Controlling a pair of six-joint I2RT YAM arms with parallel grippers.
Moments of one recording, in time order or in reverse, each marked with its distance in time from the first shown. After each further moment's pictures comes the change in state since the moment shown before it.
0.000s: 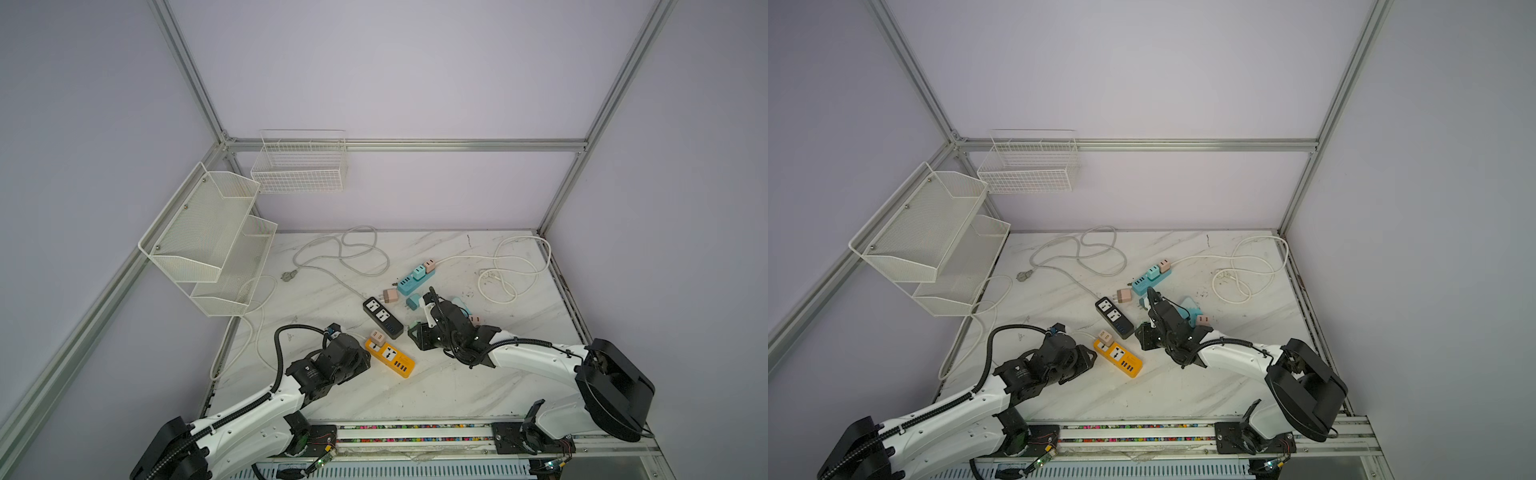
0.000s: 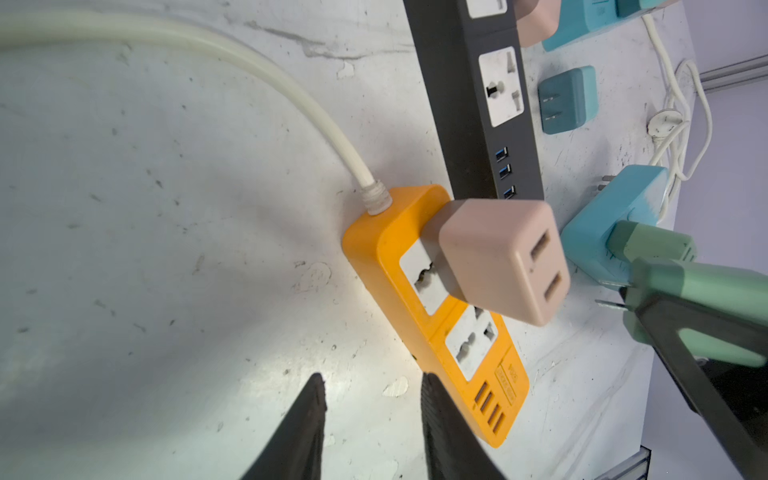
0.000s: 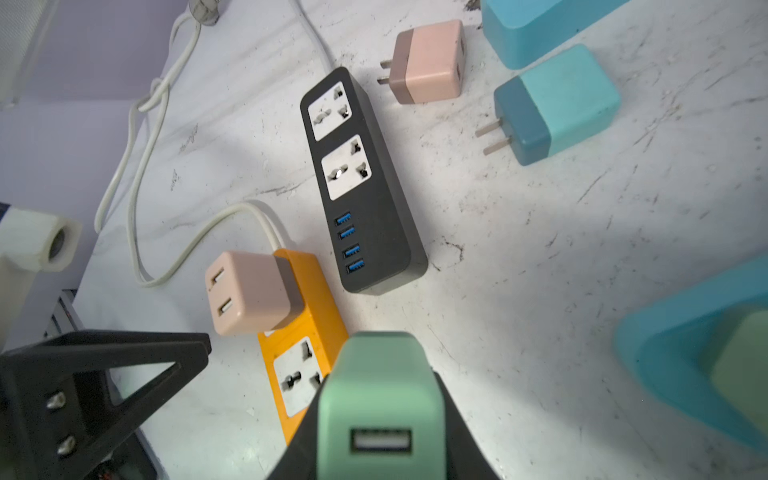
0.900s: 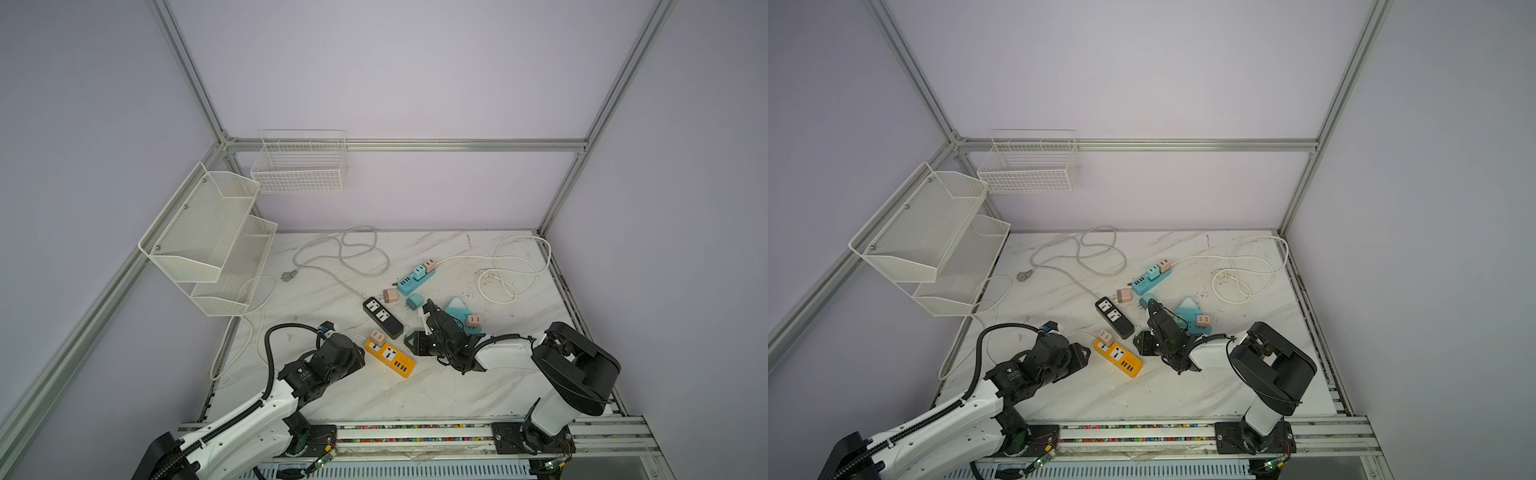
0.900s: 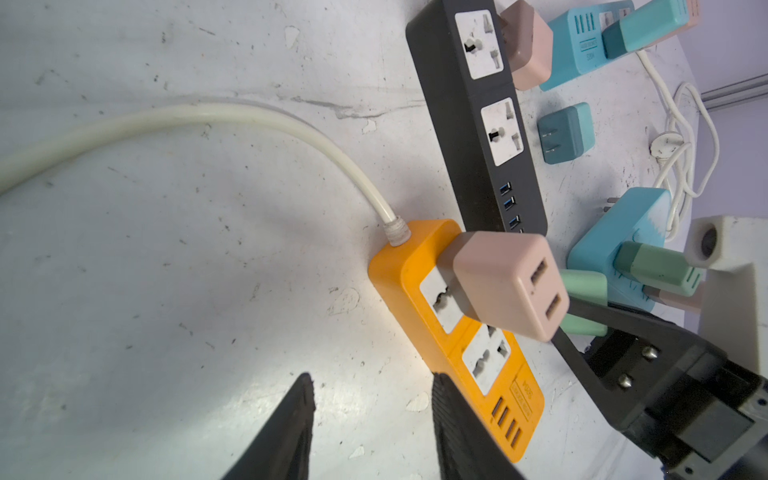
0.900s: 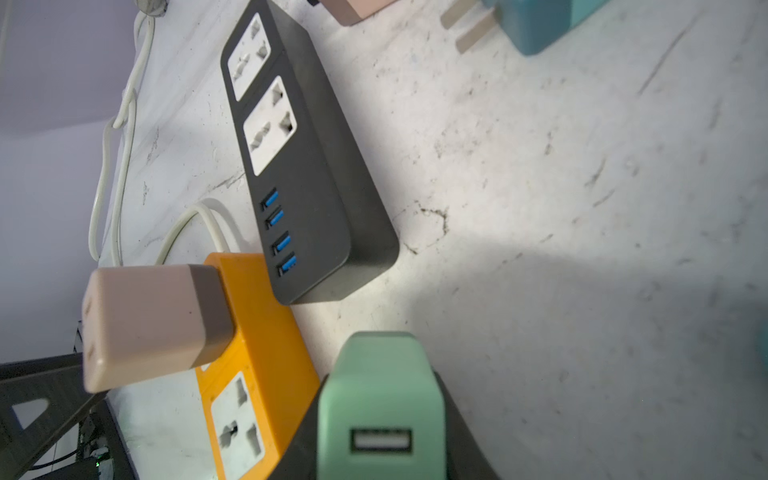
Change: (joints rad) left arm 0.040 -0.050 0.000 -0.050 -0.040 0.065; right arm -0.005 0.190 -0.090 0.245 -0.058 0.135
